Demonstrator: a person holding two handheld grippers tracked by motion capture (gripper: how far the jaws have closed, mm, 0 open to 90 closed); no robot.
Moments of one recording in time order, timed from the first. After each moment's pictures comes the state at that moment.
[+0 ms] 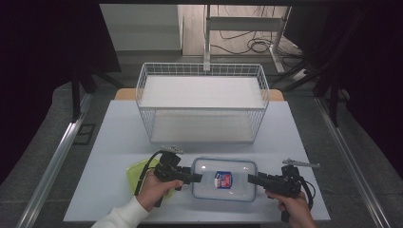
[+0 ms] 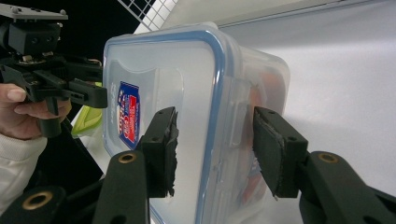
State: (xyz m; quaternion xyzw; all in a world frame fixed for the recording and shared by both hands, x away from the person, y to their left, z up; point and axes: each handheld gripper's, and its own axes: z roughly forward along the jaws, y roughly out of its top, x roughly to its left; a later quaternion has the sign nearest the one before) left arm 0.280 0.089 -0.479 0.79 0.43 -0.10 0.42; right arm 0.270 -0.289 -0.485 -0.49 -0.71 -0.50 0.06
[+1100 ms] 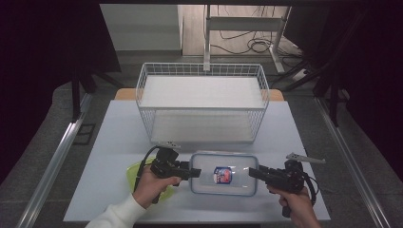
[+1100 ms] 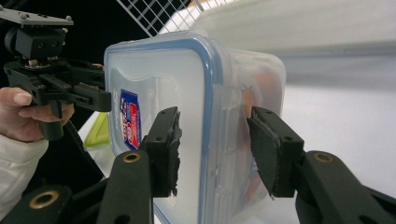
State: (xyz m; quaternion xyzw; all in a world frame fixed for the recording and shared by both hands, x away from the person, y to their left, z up) left arm 0.277 0.094 -0.448 0.79 0.42 -0.06 0.44; right arm 0.271 -0.285 -0.457 -0.47 -0.71 -0.53 0.03
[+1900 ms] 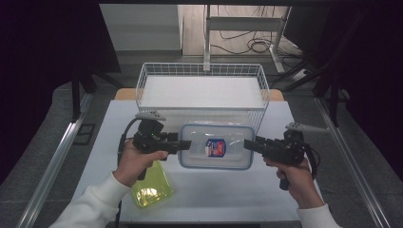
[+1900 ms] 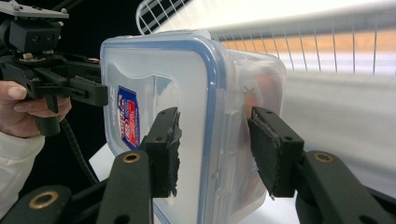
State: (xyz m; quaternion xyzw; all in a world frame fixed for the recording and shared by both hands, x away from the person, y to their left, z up) left arm 0.292 0.128 -0.352 0.79 0.40 0.02 0.47; right arm 0.302 -0.253 -0.368 -0.40 -0.72 -0.56 -0.01
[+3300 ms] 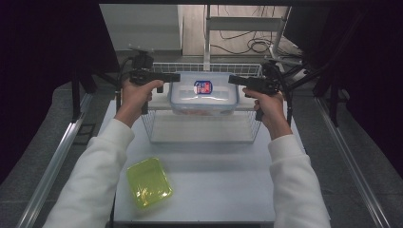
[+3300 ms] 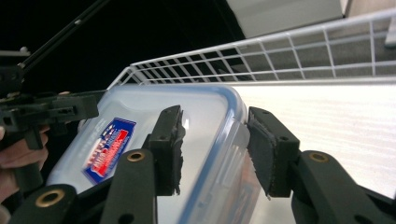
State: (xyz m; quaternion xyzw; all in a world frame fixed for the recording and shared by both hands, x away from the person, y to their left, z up) left arm 0.440 0.163 -0.304 0.71 0.50 0.07 0.49; right arm 0.460 -0.197 -0.309 -0.48 -0.68 -0.56 -0.02
